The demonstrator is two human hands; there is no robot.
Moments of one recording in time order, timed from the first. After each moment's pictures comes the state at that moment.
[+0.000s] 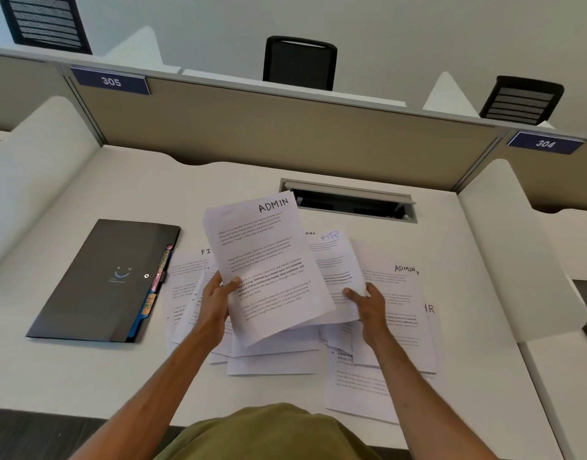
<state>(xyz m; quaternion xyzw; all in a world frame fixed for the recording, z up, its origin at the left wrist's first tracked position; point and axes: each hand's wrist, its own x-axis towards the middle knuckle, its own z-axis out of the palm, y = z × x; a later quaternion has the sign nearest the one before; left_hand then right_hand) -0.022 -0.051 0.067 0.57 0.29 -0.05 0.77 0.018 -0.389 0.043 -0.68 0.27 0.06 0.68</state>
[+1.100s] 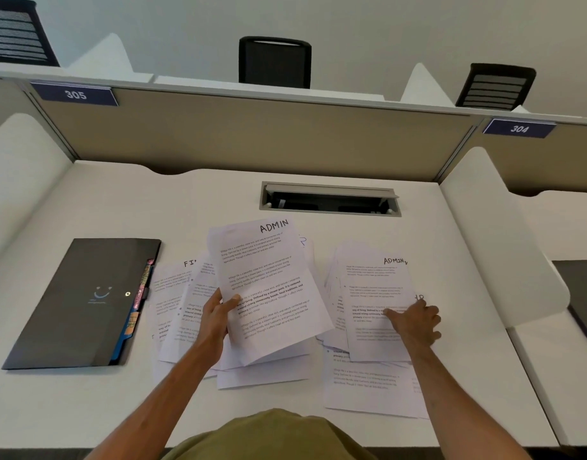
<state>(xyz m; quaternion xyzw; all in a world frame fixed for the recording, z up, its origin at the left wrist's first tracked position) -0.023 -0.077 0.057 0.59 0.29 -0.09 0.75 0.009 -0.503 0.024 -0.89 0.40 0.10 0.18</state>
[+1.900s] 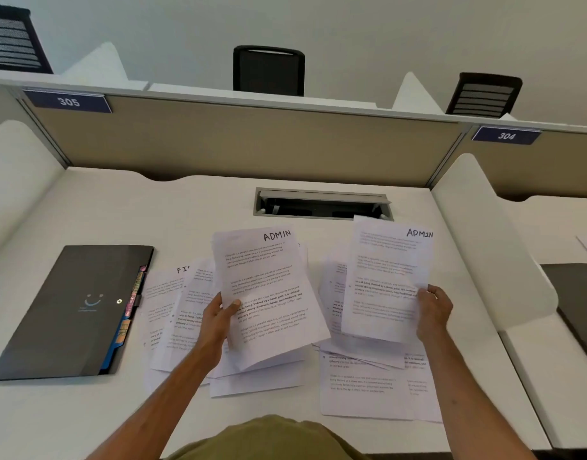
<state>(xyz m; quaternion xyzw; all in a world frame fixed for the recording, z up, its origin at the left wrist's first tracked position) -0.017 -0.091 0.056 0.62 0.27 -0.09 0.73 0.032 -0.537 0.068 -0.67 0.45 -0.15 0.57</state>
